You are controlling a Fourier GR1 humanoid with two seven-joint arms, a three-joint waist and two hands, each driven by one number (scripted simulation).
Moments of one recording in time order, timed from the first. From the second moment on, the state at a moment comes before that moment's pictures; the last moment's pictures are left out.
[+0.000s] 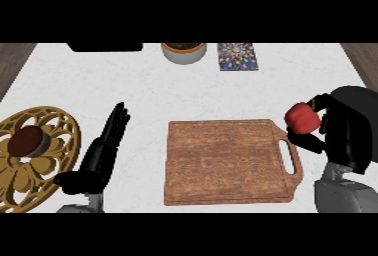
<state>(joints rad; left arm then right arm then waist) -0.01 0.08 -0.17 -1.58 0.03 0.08 -0.11 -0.19 -0.01 -0.14 -1.74 1.16 -0.05 0.36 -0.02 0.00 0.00</state>
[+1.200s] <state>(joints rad) -0.03 0.06 -0.17 -1.58 0.02 0.04 -0.11 -0.45 -0.44 -0.67 -0.88 0.77 -0.60 -0.17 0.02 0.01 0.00</state>
